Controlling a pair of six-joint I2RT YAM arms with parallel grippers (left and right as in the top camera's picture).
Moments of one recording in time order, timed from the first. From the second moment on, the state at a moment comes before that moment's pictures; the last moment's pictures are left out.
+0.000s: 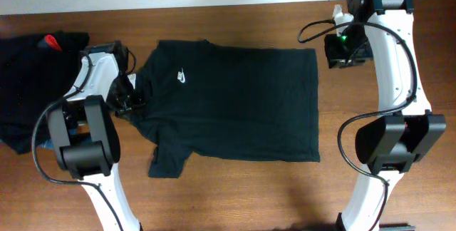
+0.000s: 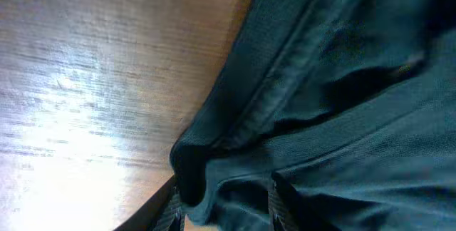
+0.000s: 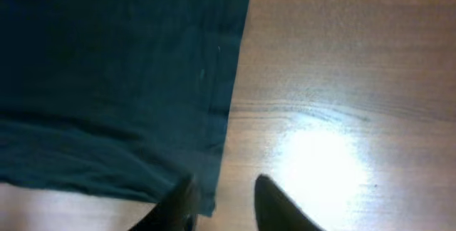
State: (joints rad) left arm 0.09 2.24 1.70 -1.24 0.01 -0.12; right arm -0.03 2.12 2.25 -1.60 -0.04 -0.04
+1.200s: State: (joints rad) left arm -0.06 1.77 1.57 -1.42 0.08 -0.06; right arm -0.03 1.64 1.76 -1.65 -0.10 0.00
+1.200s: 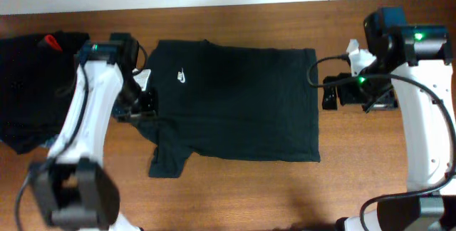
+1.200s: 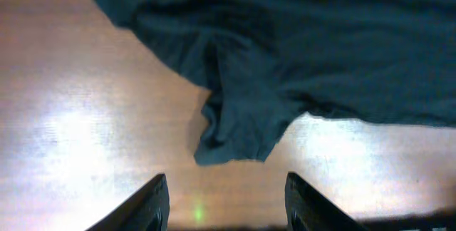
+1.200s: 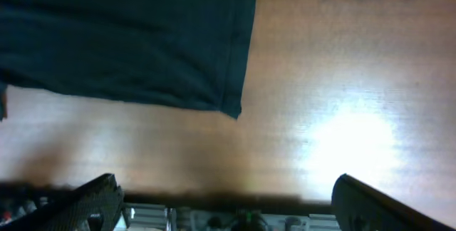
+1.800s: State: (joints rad) left arm -0.07 1.38 0.81 -0.80 0.15 -0.10; right arm -0.03 1.29 0.86 -1.04 -0.23 0.11
